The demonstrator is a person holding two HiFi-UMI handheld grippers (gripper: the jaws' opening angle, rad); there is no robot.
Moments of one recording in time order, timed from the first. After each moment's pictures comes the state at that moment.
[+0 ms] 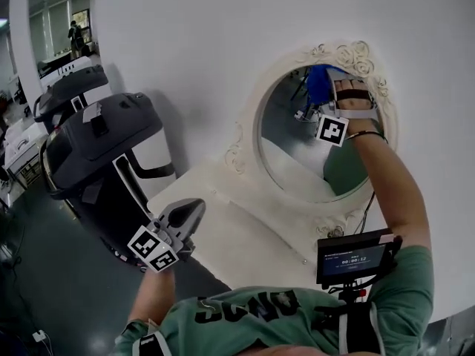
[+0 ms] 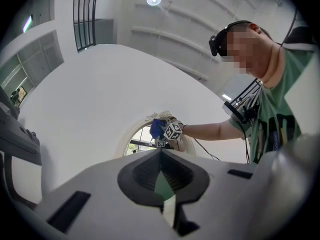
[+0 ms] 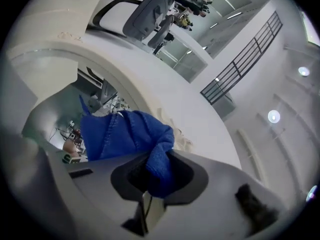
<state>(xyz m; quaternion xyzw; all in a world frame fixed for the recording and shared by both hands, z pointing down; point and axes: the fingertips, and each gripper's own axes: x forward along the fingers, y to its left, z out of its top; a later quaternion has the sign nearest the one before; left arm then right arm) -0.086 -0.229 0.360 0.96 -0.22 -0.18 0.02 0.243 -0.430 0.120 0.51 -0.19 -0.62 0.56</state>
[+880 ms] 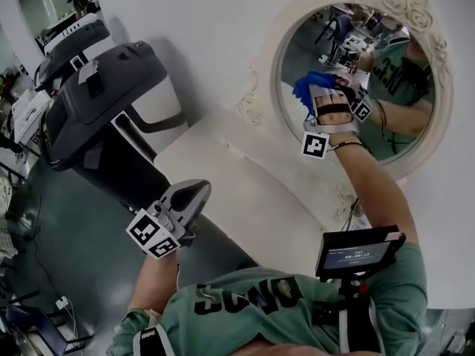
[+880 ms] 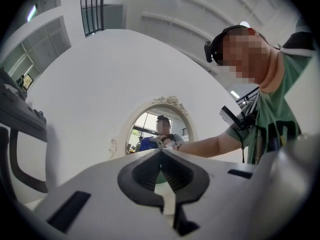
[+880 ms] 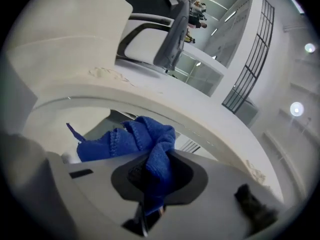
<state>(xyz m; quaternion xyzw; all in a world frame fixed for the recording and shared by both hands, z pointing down) -0.068 -0.248 0.414 0.96 -0.22 -0.13 0.08 0.226 -0.486 0.393 0.44 -0.31 -0.59 0.60</state>
